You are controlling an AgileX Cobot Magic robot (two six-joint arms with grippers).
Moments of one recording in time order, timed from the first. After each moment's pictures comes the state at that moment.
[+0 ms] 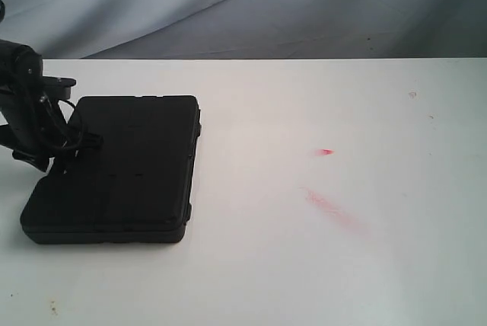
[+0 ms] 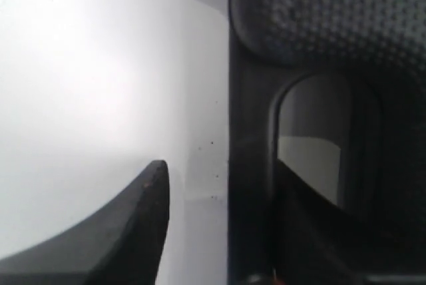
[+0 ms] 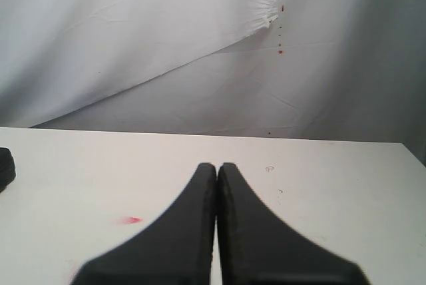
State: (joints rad) left arm -0.08 2.11 -1.33 0.18 0.75 -0.20; right arm 0.23 0.01 0.00 -0.17 0.10 0.16
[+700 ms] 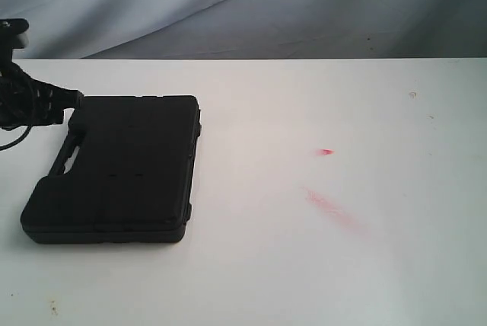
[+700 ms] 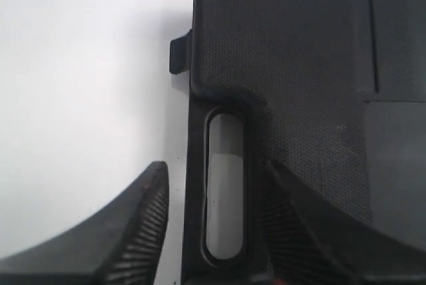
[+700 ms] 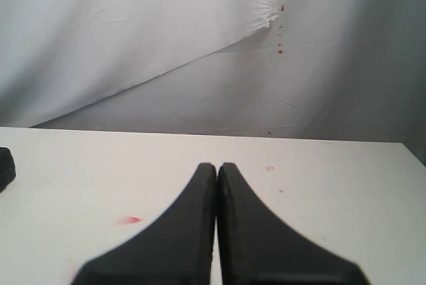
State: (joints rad) left arm -0.10 1.67 -1.02 0.10 0.45 -0.20; right arm 0.23 0.01 0.00 -0.17 0.10 0.16
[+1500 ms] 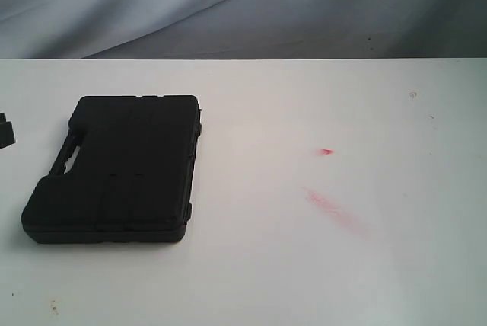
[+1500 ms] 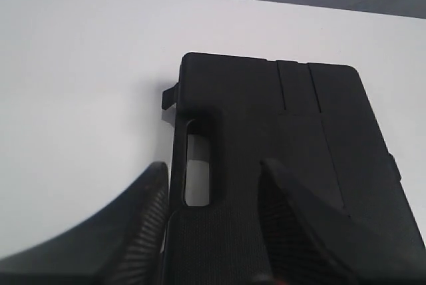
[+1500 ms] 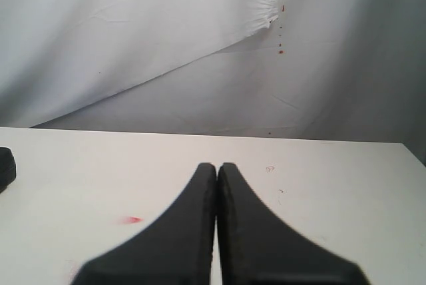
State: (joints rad) left arm -0.10 1.01 -0.50 0.04 0.14 -0.20; right arm 0.23 0.01 0.00 -0.17 0.10 0.16
